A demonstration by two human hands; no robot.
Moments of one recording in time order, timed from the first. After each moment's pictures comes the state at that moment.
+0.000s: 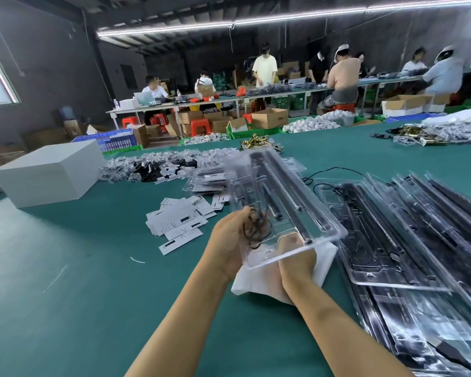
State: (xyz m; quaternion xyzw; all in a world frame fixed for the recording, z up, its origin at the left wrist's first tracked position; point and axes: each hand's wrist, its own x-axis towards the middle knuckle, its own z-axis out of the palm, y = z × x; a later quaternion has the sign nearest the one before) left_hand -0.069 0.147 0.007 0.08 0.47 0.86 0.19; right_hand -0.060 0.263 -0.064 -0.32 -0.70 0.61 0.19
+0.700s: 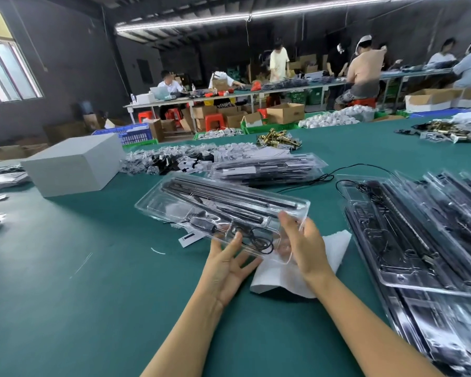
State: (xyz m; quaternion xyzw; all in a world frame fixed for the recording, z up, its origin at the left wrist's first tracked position) left_hand -0.070 0.092 -0.062 0.04 0.40 0.90 0.17; right_hand -0.053 0.254 -0.046 -0.11 -0.71 0.68 0.16
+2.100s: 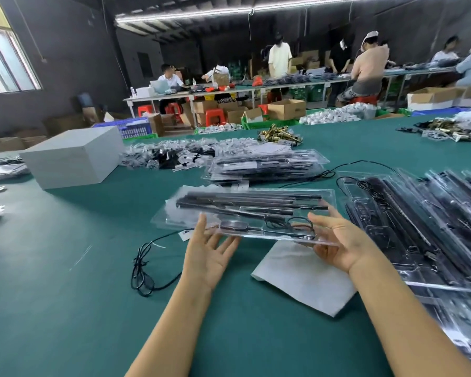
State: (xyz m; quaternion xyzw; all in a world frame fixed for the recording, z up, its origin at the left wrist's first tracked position) left_hand -0.078 0.069 -0.042 -0.09 0.33 0.93 0.11; right_hand -0.048 0.313 -0.025 -0.13 -0.52 0.85 -0.03
